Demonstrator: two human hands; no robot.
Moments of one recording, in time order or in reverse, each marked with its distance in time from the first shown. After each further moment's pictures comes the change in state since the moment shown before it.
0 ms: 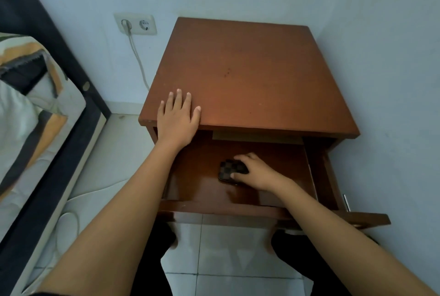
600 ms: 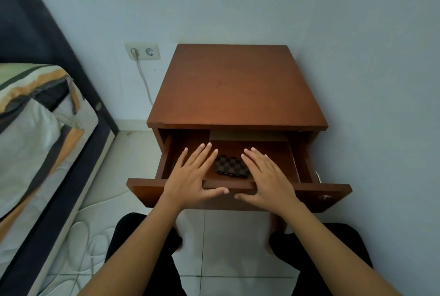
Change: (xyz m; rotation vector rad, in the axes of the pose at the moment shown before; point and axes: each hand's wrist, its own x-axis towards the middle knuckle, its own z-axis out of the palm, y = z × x) left_hand -0.153 0.014 0.002 0.124 -0.063 0.490; right_hand -0.112 0.010 0.020 -0.503 0.503 -0.296
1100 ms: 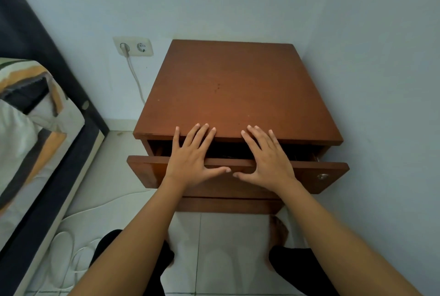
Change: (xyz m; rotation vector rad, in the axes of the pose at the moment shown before) left_hand 0.088 -0.034 0.017 0.075 0.191 -0.065; right_hand 0.091 0.044 0.006 -0.116 0.118 0.043
